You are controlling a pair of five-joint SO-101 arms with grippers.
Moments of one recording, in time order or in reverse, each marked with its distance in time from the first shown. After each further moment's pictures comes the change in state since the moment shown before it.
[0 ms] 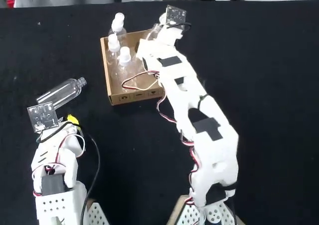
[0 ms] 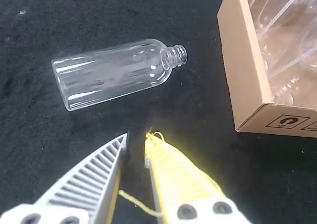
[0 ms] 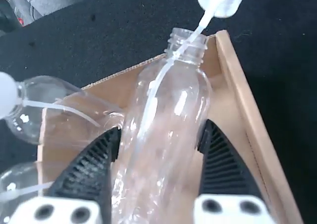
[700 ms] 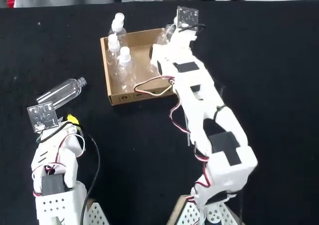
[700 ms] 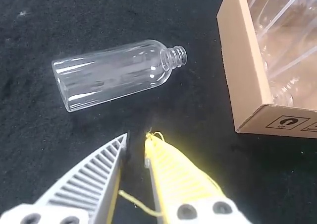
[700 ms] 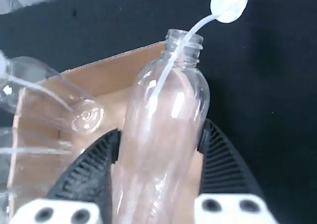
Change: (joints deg) left arm 0.0 0.0 0.0 -0.2 0.0; right arm 4.2 -15.9 16.4 0.0 11.3
